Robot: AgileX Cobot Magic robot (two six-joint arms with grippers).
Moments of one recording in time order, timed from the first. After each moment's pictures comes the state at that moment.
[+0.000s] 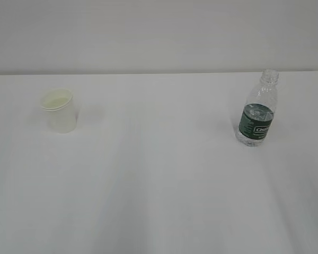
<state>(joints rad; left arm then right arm) -0.12 0.37 -0.68 0.11 0.91 -0.15 0.14 0.44 -0.49 -0.03 0.57 -0.12</state>
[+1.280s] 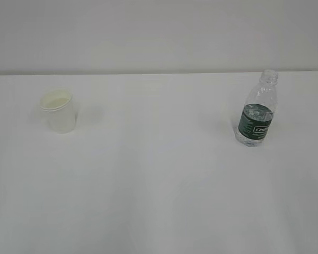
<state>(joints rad) -0.12 0.34 -0.54 0.05 1.09 -0.10 0.14 0.36 -0.49 -0.03 0.94 -0.10</state>
